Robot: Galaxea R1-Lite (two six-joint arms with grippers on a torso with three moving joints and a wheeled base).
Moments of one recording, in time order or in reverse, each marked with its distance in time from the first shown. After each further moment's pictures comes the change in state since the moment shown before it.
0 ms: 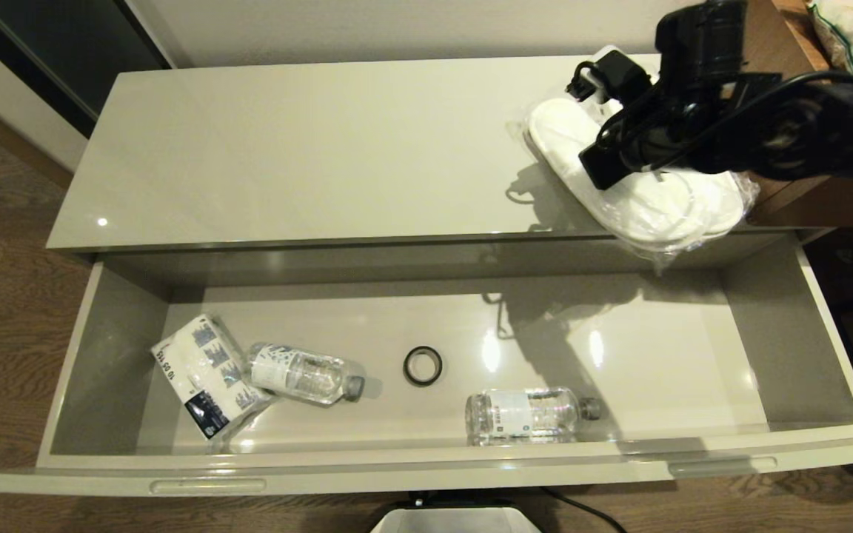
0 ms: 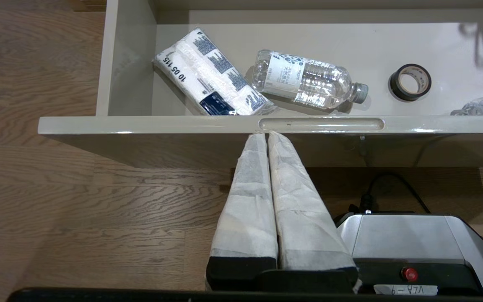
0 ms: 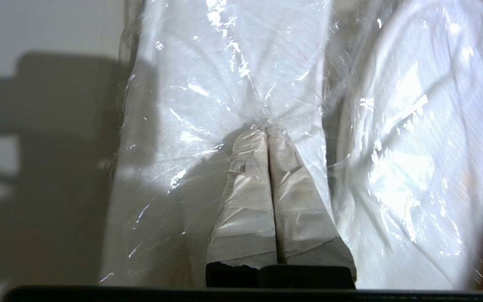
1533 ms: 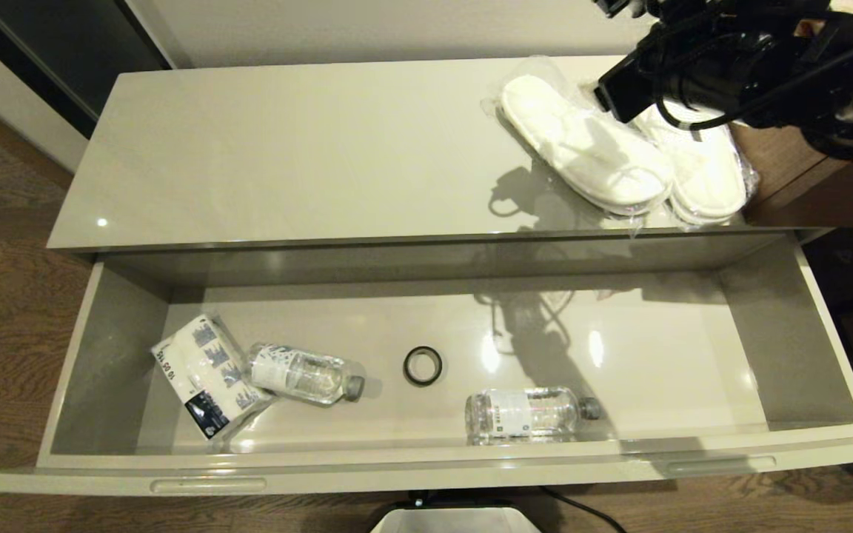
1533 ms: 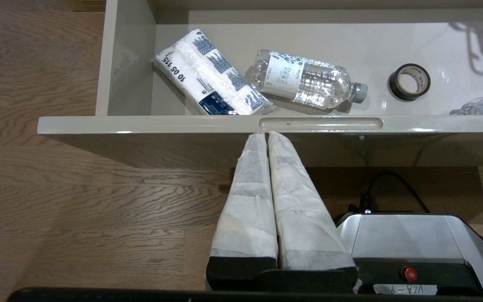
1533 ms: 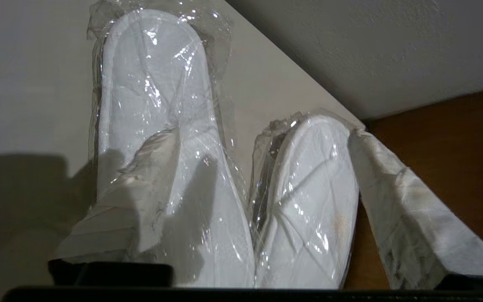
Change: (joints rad) left arm 0.000 0.000 0.000 0.001 0.000 0.000; right arm 0.035 -0.141 0.063 -0.228 0.058 -0.178
